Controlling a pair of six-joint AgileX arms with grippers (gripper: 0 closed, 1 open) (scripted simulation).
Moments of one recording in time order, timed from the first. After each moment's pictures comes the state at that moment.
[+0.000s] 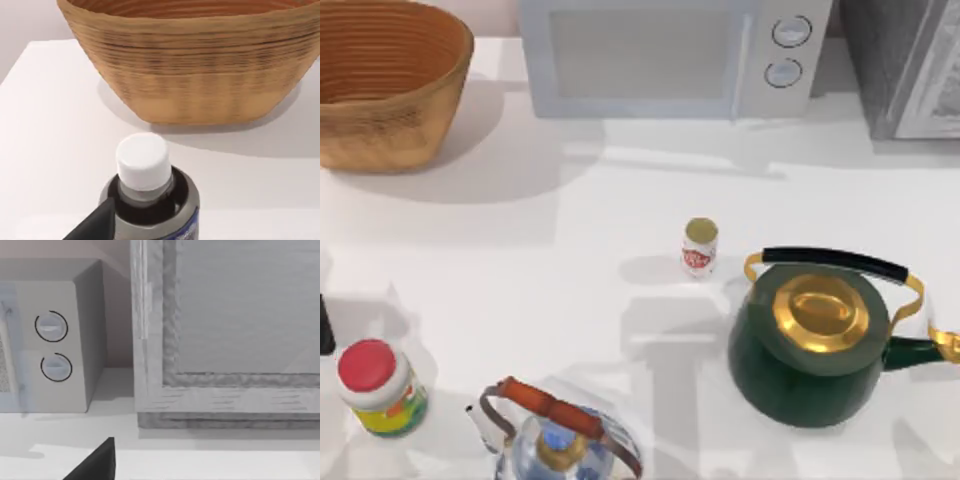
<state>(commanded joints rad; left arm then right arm) 0.24 0.56 0.13 0.16 0.22 0.13 0.00 0.00 0.00 0.00 0.00 0.00</state>
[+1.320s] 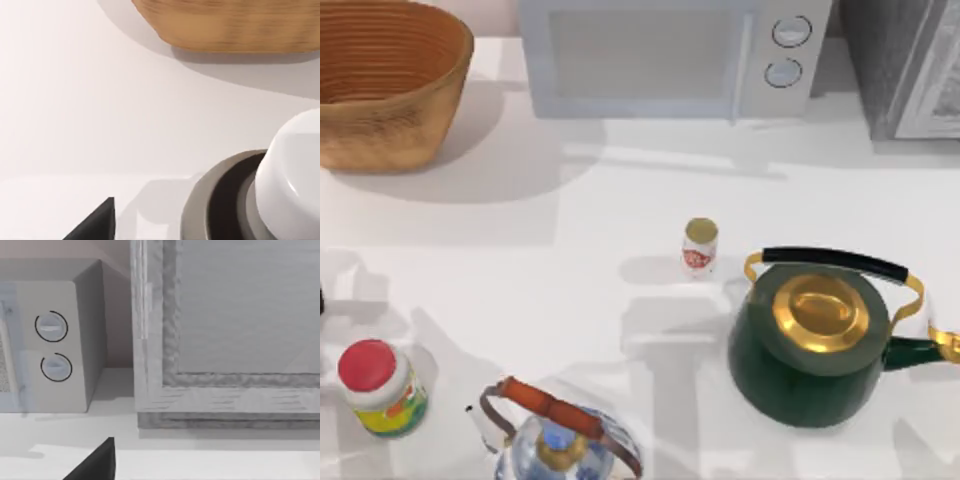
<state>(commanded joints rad) 0.35 1.31 0.32 0.46 0.33 0.20 0.00 0.00 0.00 0.00 0.00 0.00</state>
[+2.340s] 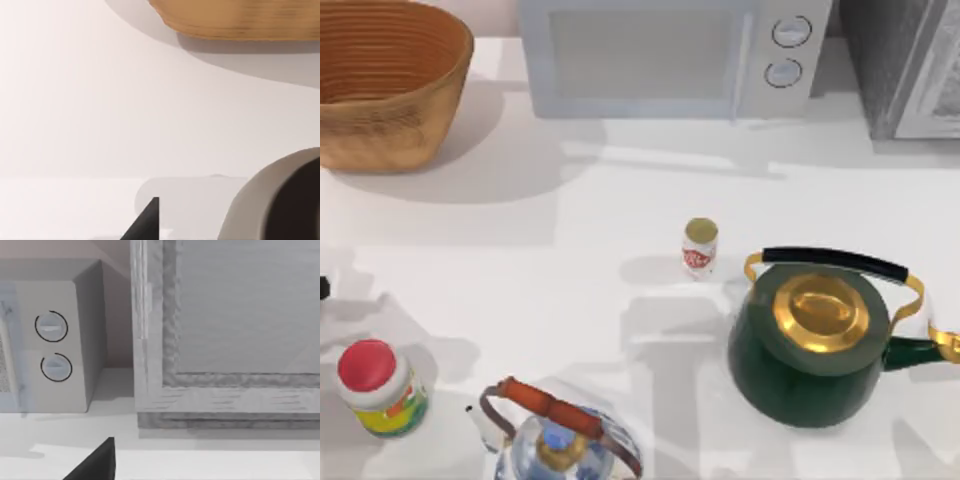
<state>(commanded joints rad) 0.34 1.51 0.32 0.66 0.32 0.19 0.00 0.00 0.00 0.00 0.00 0.00</state>
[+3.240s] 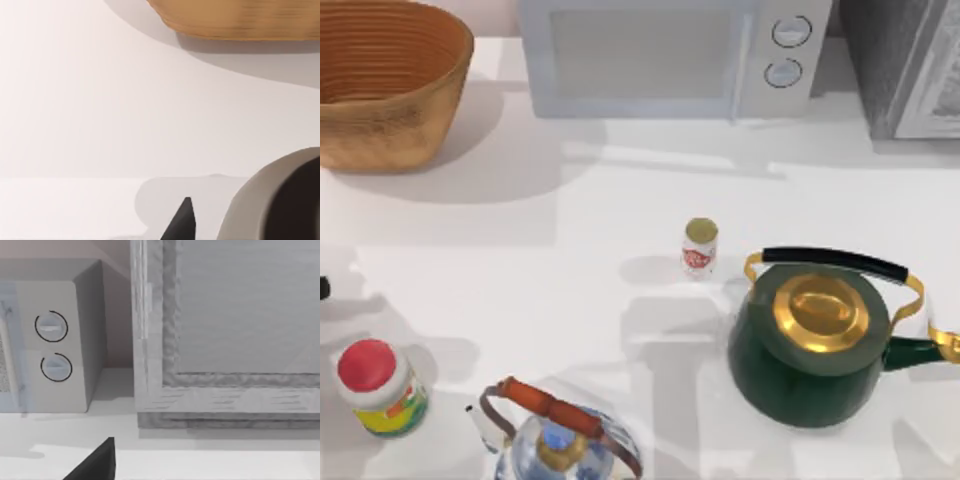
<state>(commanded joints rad) 0.34 1.51 0.32 0.66 0.32 0.19 0.00 0.00 0.00 0.00 0.00 0.00</state>
